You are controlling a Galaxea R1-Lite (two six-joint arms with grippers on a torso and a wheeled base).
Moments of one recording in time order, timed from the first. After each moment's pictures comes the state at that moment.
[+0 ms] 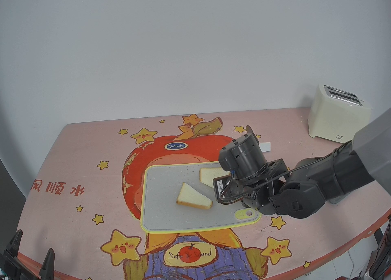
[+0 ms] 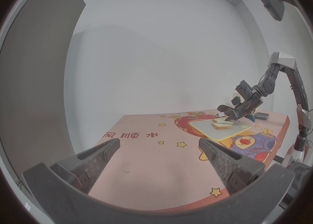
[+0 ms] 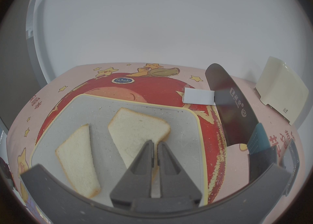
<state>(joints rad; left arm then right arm) 0.00 0.02 -0.02 0.01 -0.05 0.02 0.83 2.05 -1.13 -0.16 -0.48 0.36</state>
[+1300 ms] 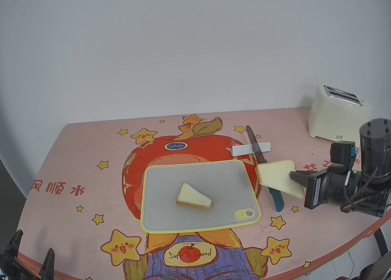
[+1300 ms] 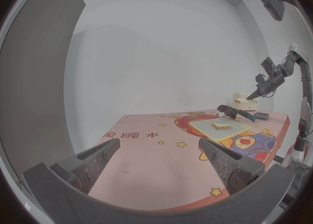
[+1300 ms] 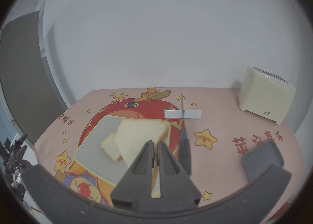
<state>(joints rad) 0.00 0.02 -0.02 0.01 -0.05 0.02 0.75 1.38 -0.67 -0.17 -0.31 0.35</state>
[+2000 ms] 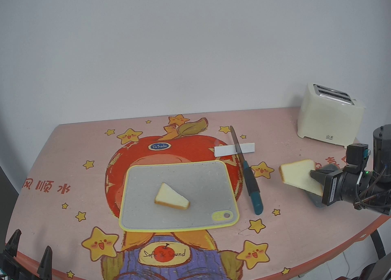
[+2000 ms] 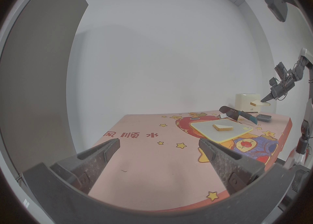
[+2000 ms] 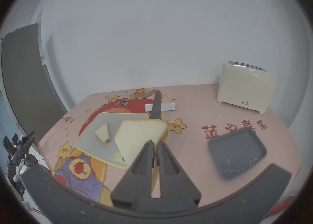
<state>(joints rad) 0.00 0.02 -0.02 0.01 -0.01 0.00 0.61 1.30 -0.58 -0.18 -0.29 0.26</state>
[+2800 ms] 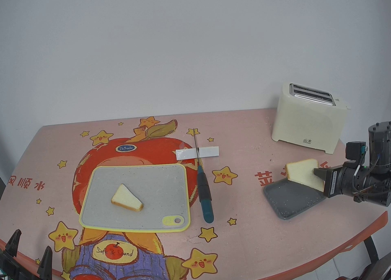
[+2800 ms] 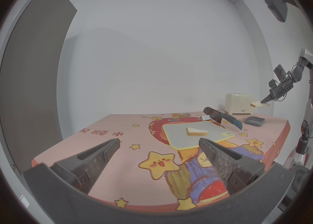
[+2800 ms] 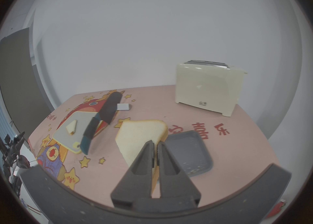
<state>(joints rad) 0.00 0.02 -0.02 0.01 -0.01 0.00 0.48 1.35 -0.58 -0.19 -0.21 0.26</state>
